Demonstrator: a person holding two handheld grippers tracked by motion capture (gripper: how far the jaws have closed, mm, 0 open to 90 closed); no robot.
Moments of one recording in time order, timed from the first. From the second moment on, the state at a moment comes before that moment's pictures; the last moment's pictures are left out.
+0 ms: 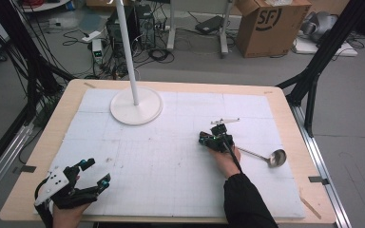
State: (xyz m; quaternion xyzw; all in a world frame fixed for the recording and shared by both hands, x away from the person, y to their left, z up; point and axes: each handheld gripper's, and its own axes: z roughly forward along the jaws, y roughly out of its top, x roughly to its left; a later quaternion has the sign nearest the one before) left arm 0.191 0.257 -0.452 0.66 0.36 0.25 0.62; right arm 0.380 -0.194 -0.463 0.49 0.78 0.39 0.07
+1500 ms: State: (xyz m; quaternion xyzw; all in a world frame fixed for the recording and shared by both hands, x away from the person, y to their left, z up) left arm 0.189 0.253 -0.452 0.66 0.36 0.25 0.61; right arm 0.227 -0.245 -0.415 0.41 0.73 0.50 0.20
